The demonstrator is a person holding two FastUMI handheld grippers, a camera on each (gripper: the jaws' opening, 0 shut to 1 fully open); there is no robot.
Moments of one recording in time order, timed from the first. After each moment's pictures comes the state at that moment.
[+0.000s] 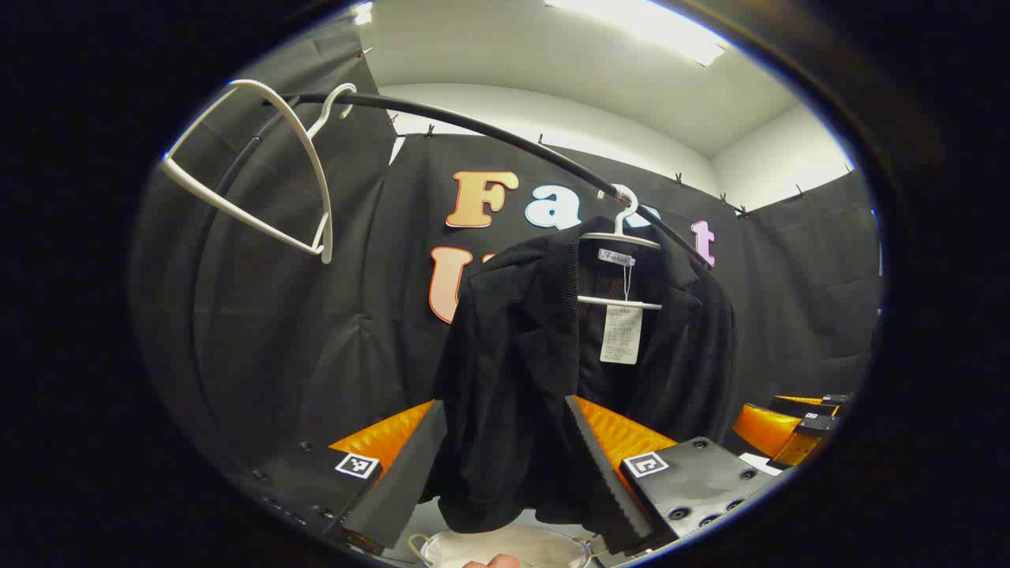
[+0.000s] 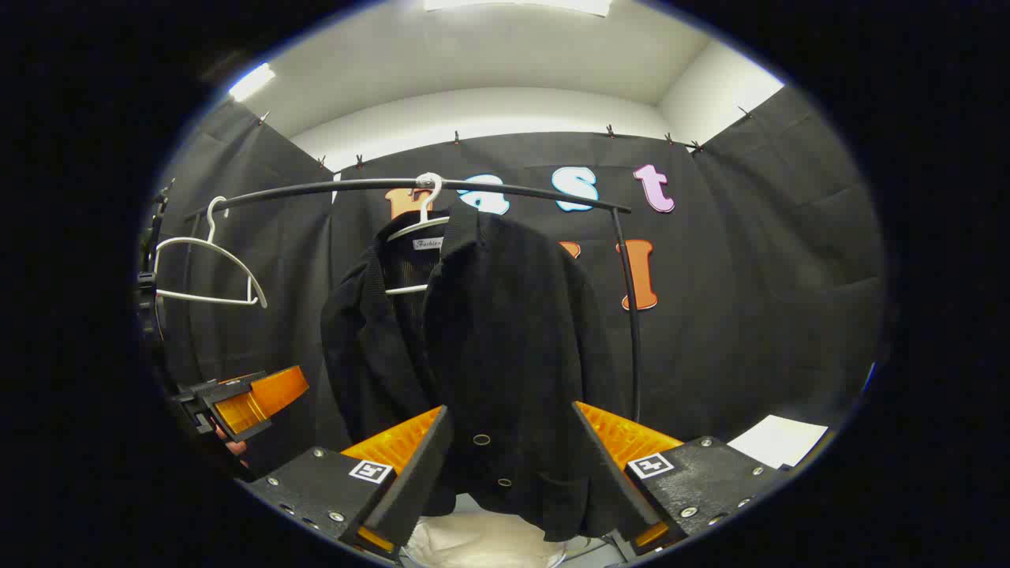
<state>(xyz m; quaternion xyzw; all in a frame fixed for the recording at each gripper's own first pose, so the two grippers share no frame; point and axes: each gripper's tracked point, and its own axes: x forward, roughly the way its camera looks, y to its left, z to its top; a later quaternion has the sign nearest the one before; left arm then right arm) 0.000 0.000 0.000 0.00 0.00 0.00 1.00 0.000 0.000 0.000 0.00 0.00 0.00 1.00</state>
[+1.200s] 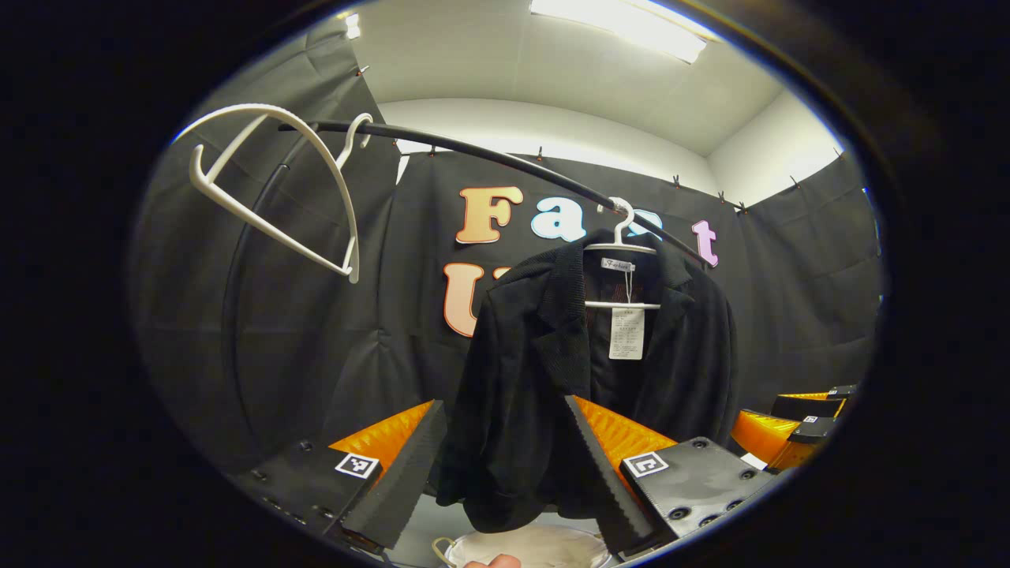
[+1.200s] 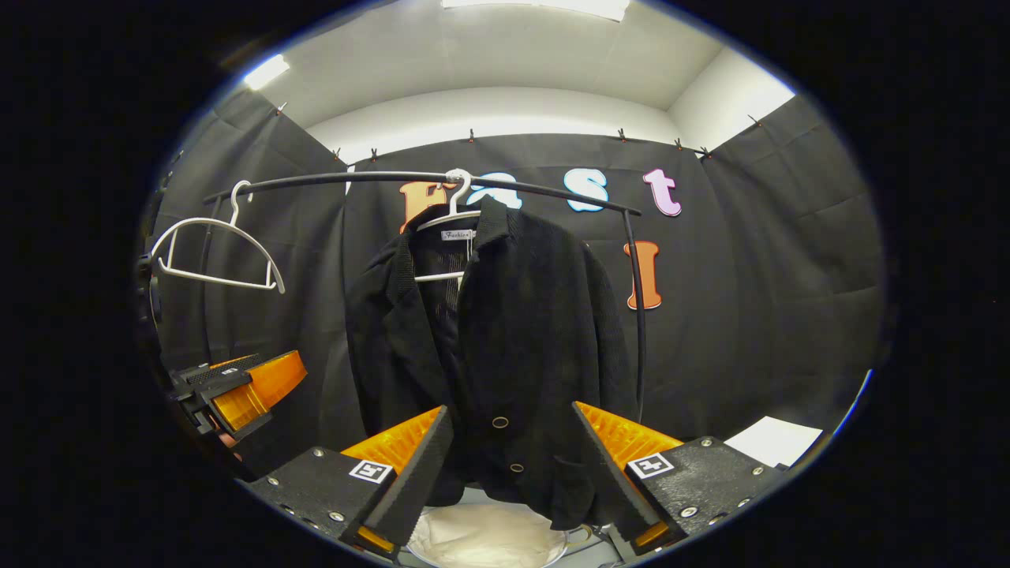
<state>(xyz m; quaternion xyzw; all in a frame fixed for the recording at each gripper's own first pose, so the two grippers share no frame) -0.038 0.014 0.010 0.02 -0.03 0.02 1.00 -0.032 0.026 -0.006 -0.02 0.00 0.00 1.00</state>
